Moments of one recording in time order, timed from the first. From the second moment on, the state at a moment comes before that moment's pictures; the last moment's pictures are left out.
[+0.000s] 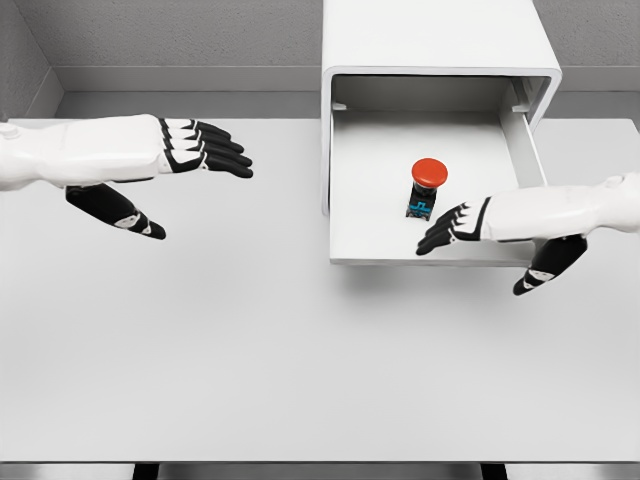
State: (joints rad) left arm -0.83 1.04 -0.73 -1.76 0.21 -0.61 -0.58; right arm -1.26 -1.17 1.43 -1.70 -0.32 -0.61 0.61
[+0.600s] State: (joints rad) left arm -0.82 1.05 -0.74 -1.76 0.21 -0.61 -0.59; right arm -1.29 -1.14 1.42 -1.68 -0.20 -0.61 0.61
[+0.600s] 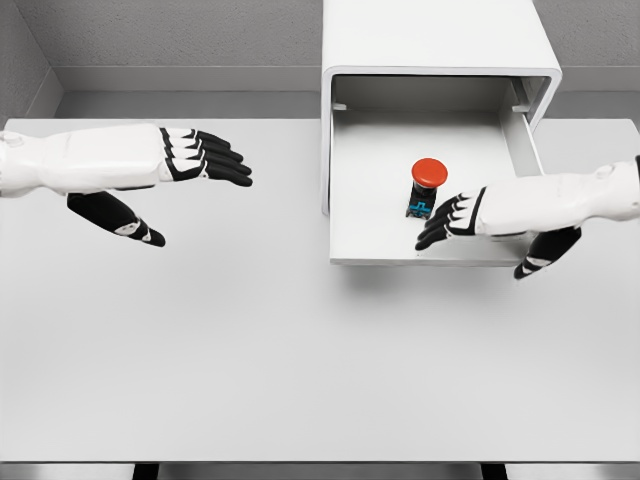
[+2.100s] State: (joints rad) left arm -0.80 1.05 -0.74 -1.76 0.20 -0.61 -0.59; right arm -1.23 -1.14 1.43 -1.67 -0.11 -0.61 0.52
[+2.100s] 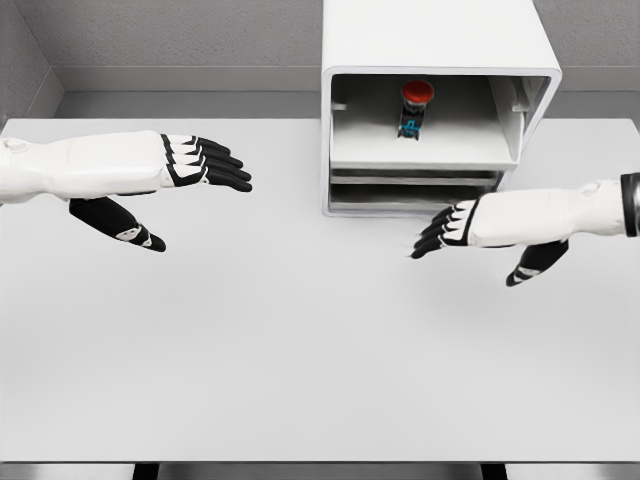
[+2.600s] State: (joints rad) left arm -0.80 1.04 -0.74 -1.75 0.20 -0.61 -0.59; right arm -1.23 -1.16 1.46 -1.64 -0.11 -0.61 0.51
